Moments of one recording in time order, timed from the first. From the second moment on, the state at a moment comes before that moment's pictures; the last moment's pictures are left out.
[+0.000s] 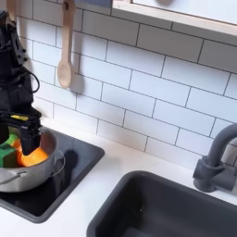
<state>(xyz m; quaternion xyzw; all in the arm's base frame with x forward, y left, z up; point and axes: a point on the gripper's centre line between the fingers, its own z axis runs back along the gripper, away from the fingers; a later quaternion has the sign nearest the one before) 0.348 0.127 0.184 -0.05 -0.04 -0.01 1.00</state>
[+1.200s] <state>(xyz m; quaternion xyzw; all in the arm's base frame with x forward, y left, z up) 0.364 0.151 0.178 -0.04 -0.03 0.05 1.00</state>
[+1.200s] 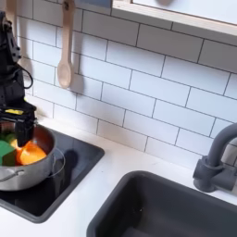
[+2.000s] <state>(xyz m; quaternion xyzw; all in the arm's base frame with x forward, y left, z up) 0.369 0.177 0.181 -0.03 -0.03 0.10 0.99</state>
